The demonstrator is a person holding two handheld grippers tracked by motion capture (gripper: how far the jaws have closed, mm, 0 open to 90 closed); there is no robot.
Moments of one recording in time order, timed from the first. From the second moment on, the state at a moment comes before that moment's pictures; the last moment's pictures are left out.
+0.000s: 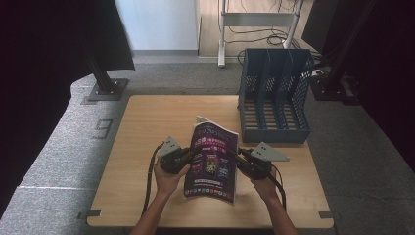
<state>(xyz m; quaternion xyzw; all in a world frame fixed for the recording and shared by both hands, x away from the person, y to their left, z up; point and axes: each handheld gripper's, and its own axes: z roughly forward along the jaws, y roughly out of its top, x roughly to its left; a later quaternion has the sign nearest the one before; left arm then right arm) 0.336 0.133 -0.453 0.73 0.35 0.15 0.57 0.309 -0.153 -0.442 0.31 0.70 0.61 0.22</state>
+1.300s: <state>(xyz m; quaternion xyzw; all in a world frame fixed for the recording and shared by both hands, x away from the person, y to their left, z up) 0.346 0.133 -0.445 0.73 0.34 0.15 0.58 0.308 -0.154 -0.439 0.29 0.70 0.61 0.24</state>
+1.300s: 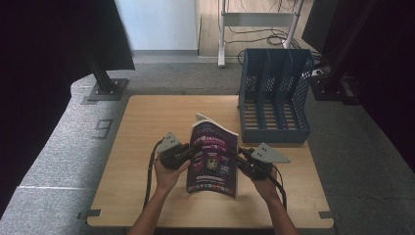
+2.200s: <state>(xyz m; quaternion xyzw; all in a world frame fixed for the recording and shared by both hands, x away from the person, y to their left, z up) 0.354 0.130 -0.441 0.73 0.33 0.18 0.56 0.303 -0.160 -0.439 0.26 0.69 0.63 0.24</state>
